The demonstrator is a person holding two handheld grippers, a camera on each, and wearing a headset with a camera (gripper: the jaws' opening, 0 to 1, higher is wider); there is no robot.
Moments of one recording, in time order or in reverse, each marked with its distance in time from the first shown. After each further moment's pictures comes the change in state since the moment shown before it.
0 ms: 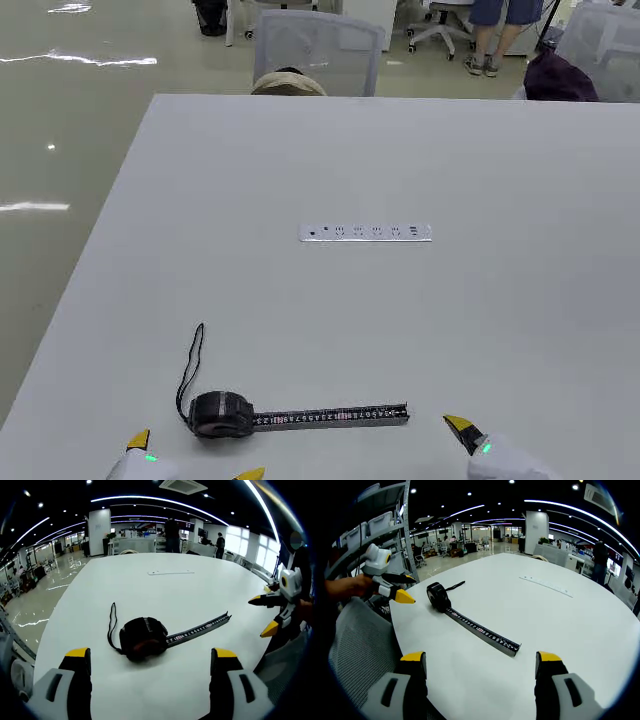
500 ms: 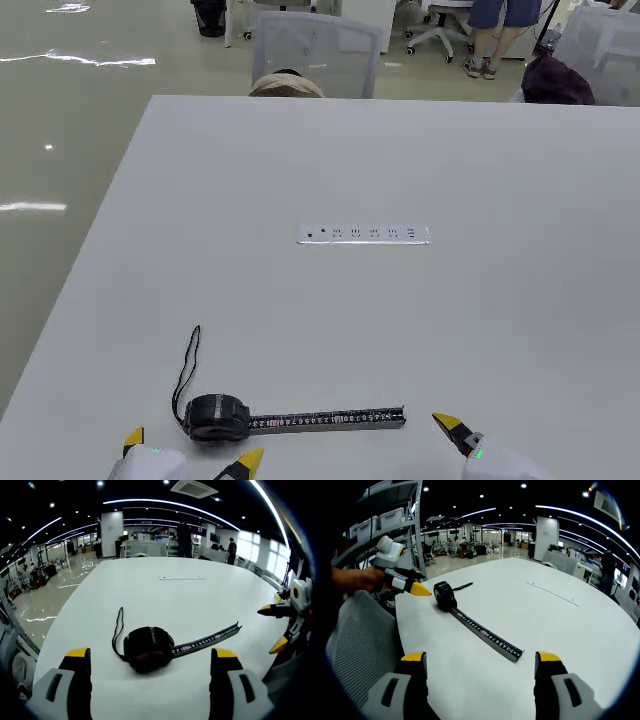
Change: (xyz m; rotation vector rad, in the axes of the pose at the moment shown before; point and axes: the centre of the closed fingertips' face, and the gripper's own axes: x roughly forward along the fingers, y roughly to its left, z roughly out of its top) left arm 0.012 0.003 0.013 -0.043 -0.031 0.091; right arm 0.004 0.004 0.002 -0.080 -0.026 0.065
